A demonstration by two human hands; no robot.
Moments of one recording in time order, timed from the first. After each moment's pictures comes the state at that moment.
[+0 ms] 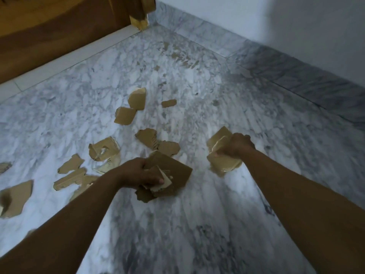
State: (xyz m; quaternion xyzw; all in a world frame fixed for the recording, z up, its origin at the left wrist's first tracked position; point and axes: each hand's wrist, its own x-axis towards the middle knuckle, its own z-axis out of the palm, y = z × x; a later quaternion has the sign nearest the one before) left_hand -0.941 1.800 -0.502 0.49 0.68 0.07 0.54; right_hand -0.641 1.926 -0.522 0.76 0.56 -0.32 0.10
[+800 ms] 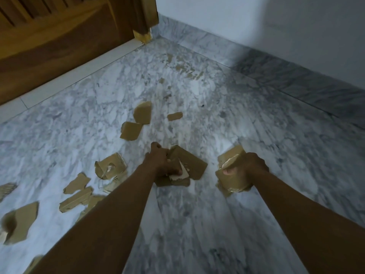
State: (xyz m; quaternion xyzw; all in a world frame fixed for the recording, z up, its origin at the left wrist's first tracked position) left_hand -0.930 1.896 -0.555 0.57 0.75 -0.02 0.33; right_hand -0.641 1.919 -0.534 0.79 0.50 -0.36 0.04
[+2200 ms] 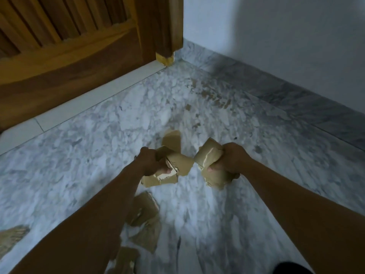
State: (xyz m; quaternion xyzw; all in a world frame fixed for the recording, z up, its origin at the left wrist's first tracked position) left_hand -1.103 1.980 -0.514 0.53 0.75 0.07 0.39; right_hand -0.821 2.041 -0.502 0.63 0.70 -0.31 0.05
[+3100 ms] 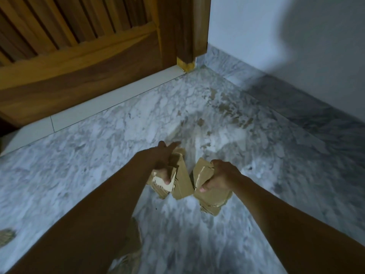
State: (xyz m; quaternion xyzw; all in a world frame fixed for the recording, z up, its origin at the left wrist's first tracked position) left_hand -1.081 2.083 -0.502 0.58 0.72 -0.13 0.35; right_hand -0.855 2.123 -0.535 0.55 0.75 -0.35 0.16
